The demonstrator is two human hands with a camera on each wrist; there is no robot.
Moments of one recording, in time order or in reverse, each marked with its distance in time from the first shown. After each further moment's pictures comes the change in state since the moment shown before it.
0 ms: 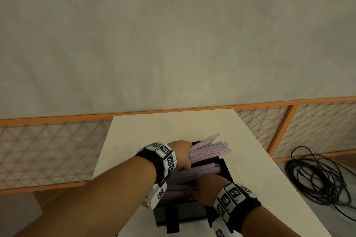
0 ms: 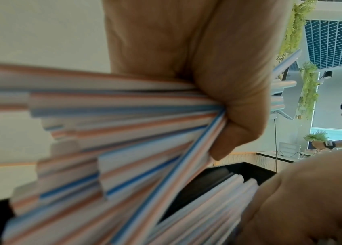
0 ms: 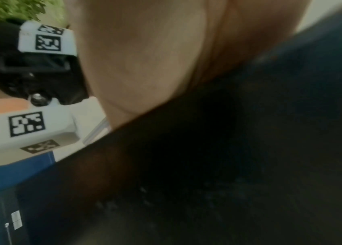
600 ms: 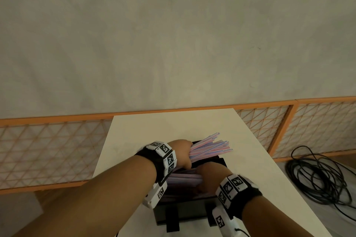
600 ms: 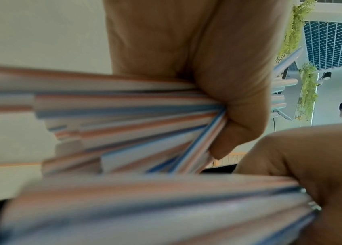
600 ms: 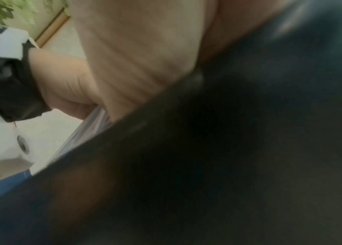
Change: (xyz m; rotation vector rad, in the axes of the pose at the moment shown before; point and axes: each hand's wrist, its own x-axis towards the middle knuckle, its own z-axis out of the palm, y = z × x) left_hand -0.002 0.003 -0.001 -0.016 0.020 0.005; right_hand 0.003 0.014 -0.024 0.001 0.095 -0.028
